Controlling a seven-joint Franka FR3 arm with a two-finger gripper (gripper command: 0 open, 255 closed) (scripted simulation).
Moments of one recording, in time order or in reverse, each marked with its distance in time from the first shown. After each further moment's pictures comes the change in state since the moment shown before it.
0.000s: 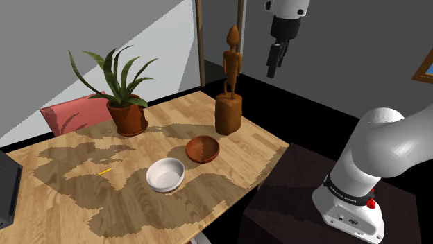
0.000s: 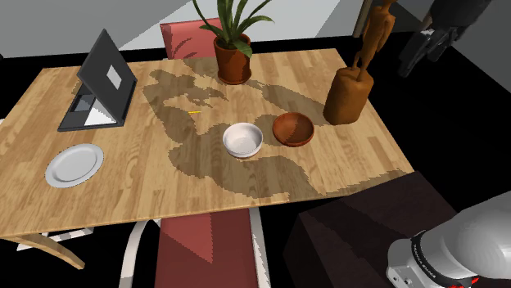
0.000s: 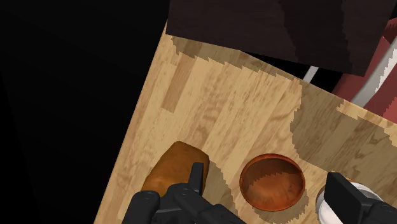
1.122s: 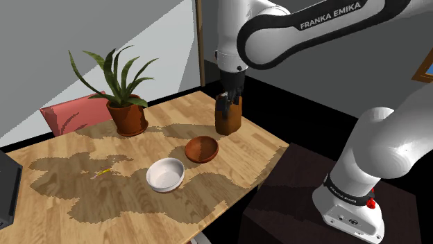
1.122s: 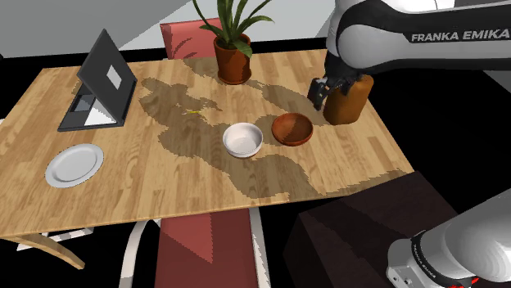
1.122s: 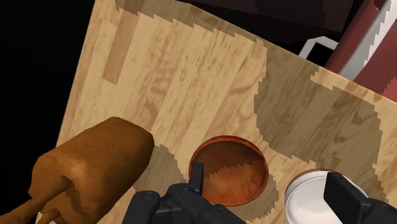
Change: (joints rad) arm 0.064 0.325 0.253 -0.052 0.062 0.347 0.282
